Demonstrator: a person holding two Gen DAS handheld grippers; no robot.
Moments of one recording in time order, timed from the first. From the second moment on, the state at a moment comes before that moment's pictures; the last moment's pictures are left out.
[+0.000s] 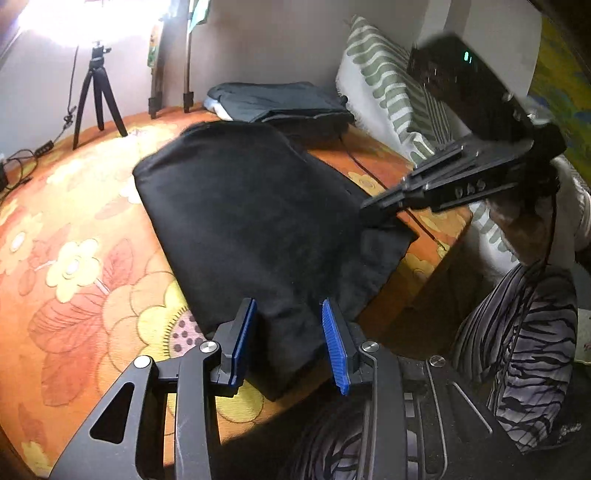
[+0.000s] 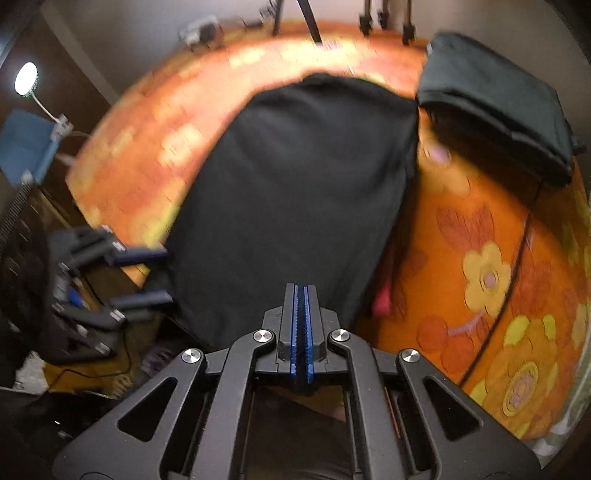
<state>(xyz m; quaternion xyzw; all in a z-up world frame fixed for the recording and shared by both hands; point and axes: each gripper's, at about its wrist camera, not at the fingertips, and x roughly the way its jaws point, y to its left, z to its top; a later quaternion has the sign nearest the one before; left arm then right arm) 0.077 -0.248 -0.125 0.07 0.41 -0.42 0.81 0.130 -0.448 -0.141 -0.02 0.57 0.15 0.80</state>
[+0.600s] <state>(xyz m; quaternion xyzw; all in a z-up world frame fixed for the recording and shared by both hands) 0.177 -0.249 -0.094 0.06 0.39 -0.38 0.84 0.138 -0.472 -0.130 0.09 0.52 0.11 0.84</state>
